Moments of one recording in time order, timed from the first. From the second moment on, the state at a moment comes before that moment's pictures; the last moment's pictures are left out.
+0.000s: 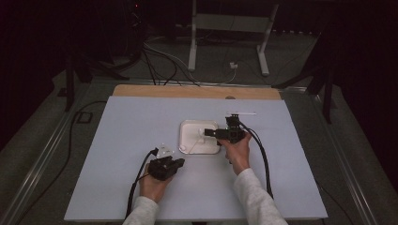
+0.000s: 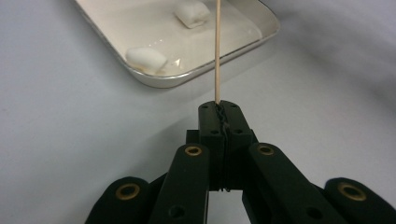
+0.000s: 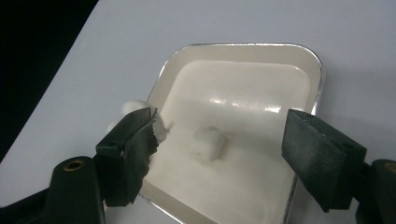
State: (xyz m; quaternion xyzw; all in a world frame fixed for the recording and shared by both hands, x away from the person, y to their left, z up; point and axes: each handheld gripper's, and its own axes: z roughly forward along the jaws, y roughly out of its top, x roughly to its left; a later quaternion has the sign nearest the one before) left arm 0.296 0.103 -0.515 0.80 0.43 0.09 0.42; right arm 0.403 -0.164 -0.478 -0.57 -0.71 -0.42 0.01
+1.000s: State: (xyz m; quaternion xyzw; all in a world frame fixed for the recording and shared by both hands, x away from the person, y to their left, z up) left arm 0.342 0.078 -0.496 0.74 0.50 0.11 0.43; right arm 0.394 -0.172 -0.464 -0.56 -0.71 -0.43 -0.02
